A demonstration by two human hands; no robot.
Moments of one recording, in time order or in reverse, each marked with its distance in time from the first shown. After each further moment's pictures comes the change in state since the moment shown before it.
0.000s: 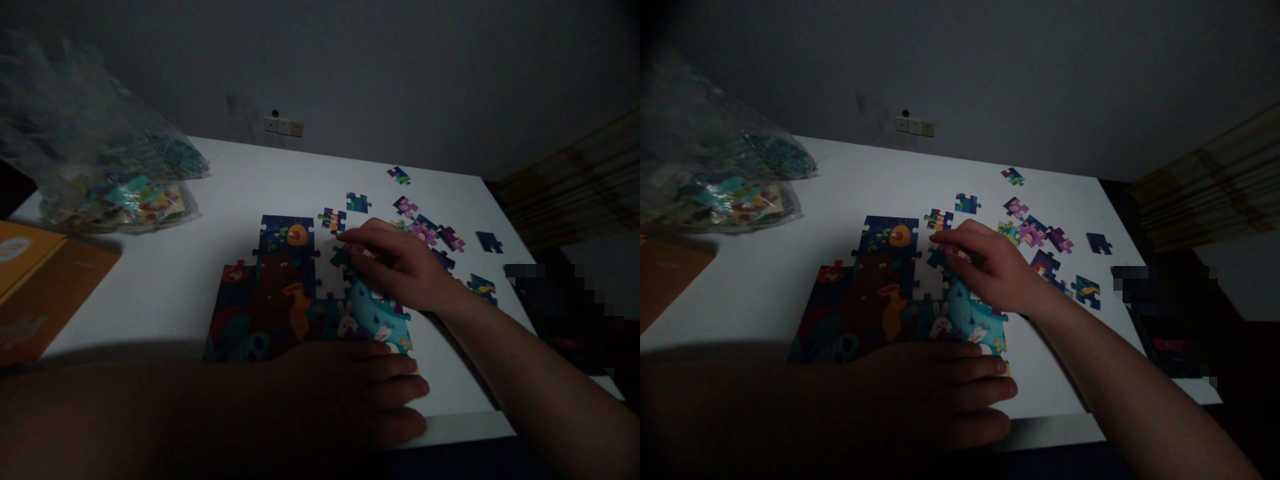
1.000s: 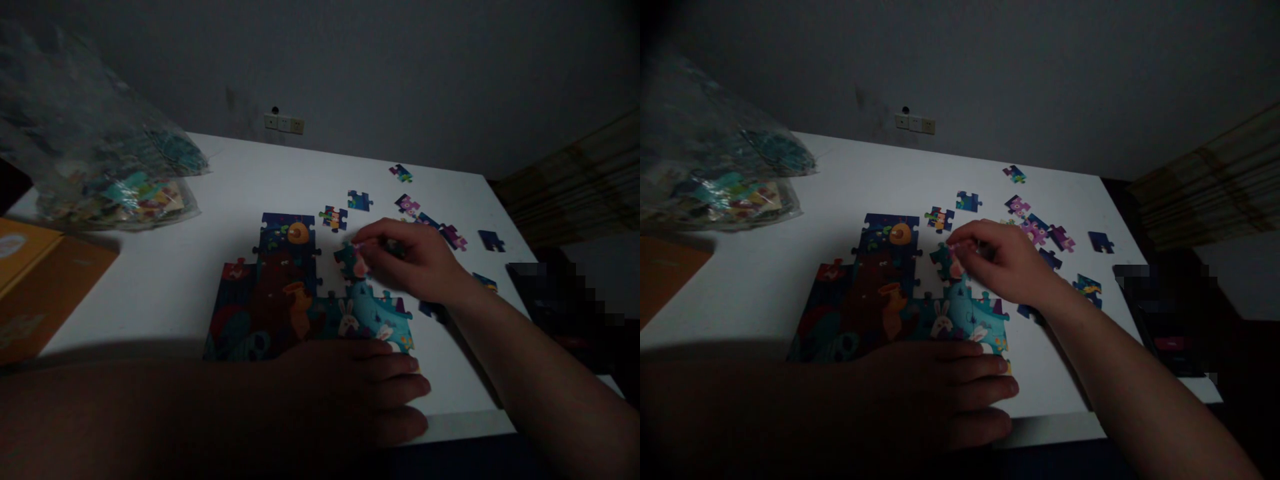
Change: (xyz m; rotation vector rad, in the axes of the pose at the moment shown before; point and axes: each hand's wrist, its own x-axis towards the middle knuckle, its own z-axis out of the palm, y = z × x) left_hand 0.001 0.001 0.000 -0.001 -0.014 -0.007; right_hand 0.000 0.001 -0.011 0.049 -0.023 0.160
